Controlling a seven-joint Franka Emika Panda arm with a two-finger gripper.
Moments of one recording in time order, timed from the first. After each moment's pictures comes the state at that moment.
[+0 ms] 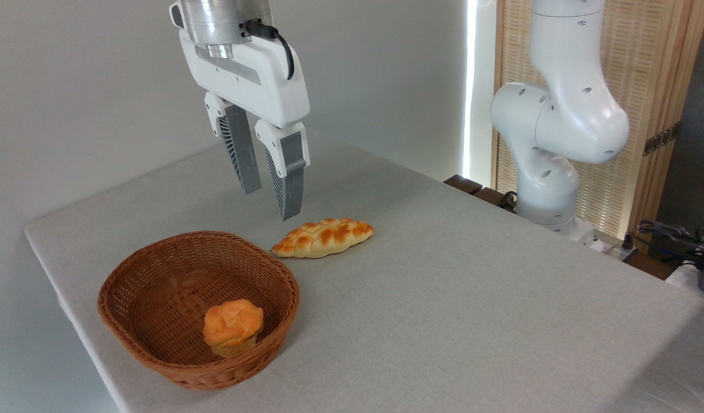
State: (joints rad) arm -0.03 0.00 -0.03 -1.58 -0.03 1.61 0.72
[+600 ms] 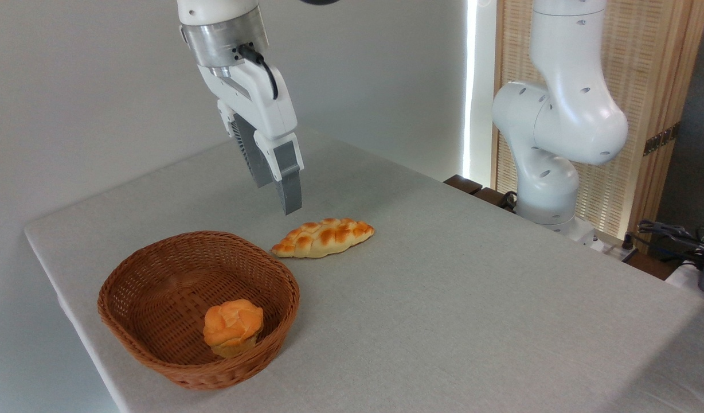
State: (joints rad) arm -0.10 -0.03 -0.07 -1.69 -0.06 1.60 0.75
